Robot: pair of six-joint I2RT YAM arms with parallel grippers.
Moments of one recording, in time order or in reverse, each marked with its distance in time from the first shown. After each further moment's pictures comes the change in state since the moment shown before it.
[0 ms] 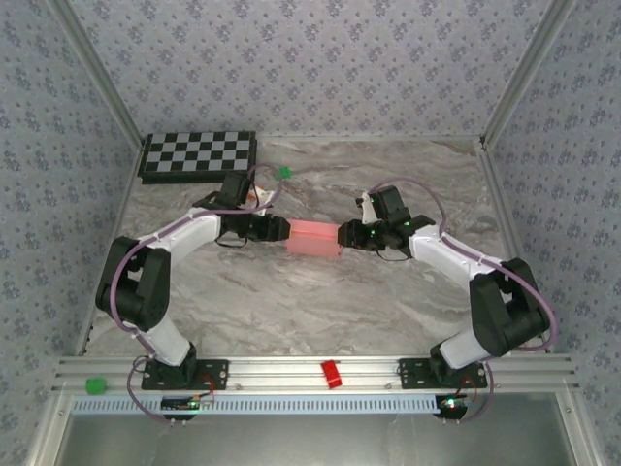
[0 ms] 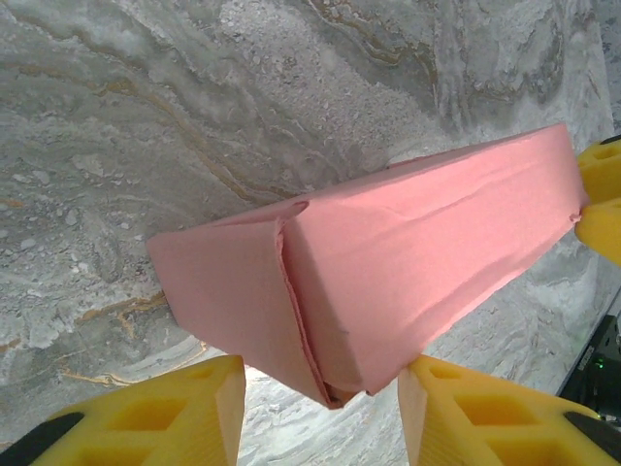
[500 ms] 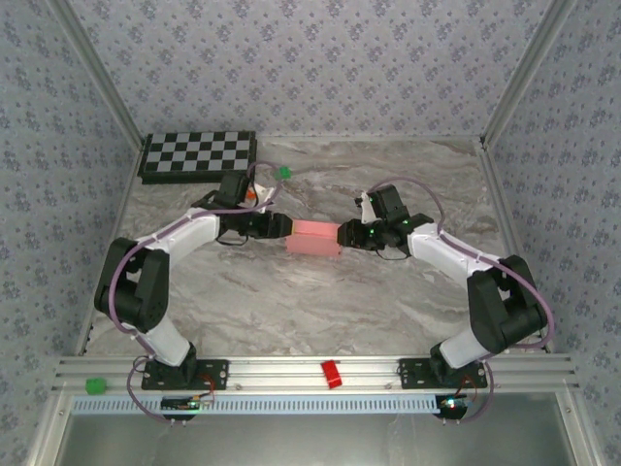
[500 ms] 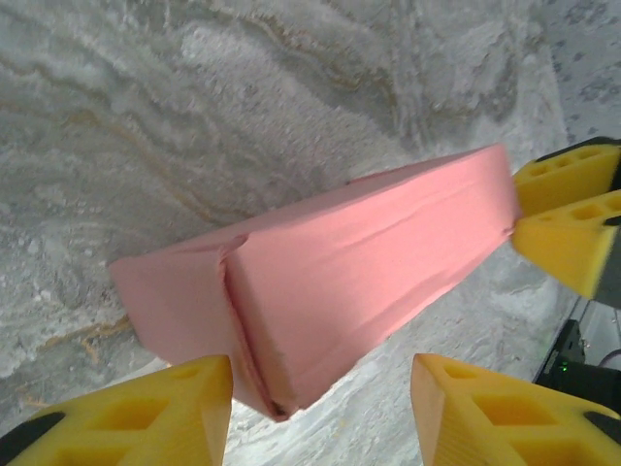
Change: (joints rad) left arm 0.007 -0.014 0.000 0.060 0.056 -0.041; right arm 0.000 0.017 0.018 -0.015 0.004 -0.005
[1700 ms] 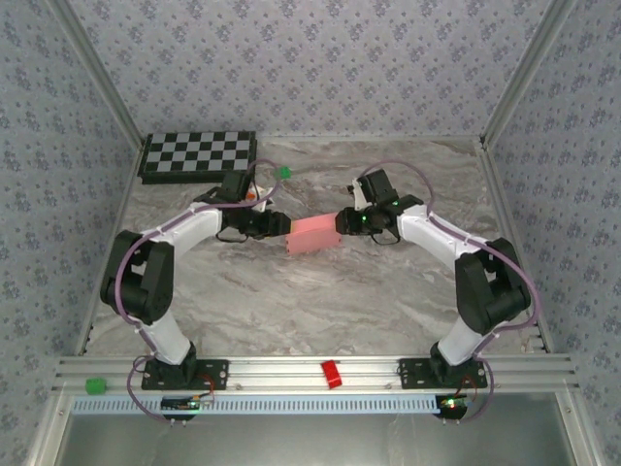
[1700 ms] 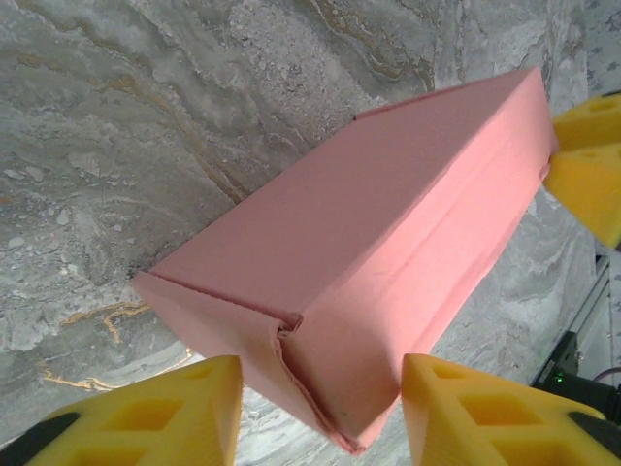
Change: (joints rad) left arm 0.007 0.054 0.056 -0.098 -0.025 -0.029; right arm 0.008 0.137 0.207 -0.128 0.148 -0.146
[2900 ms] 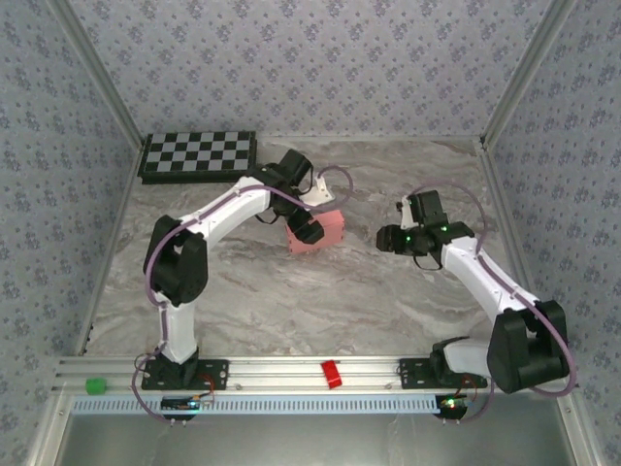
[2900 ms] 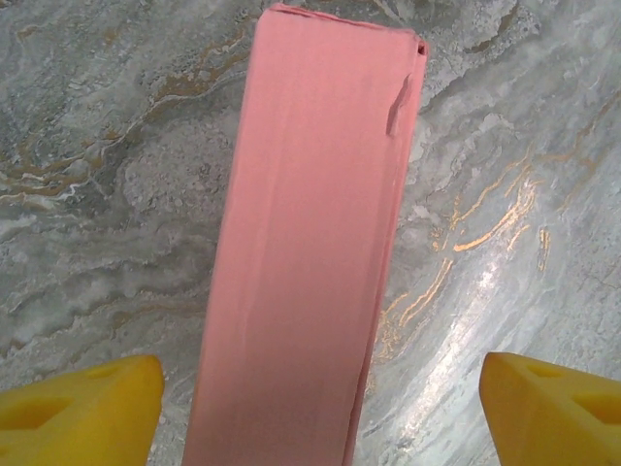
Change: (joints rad) left arm -0.266 0.257 0.549 -0.443 -0.389 0.770; right arm -0.216 -0.392 -0.304 -0.112 0.025 -0.032
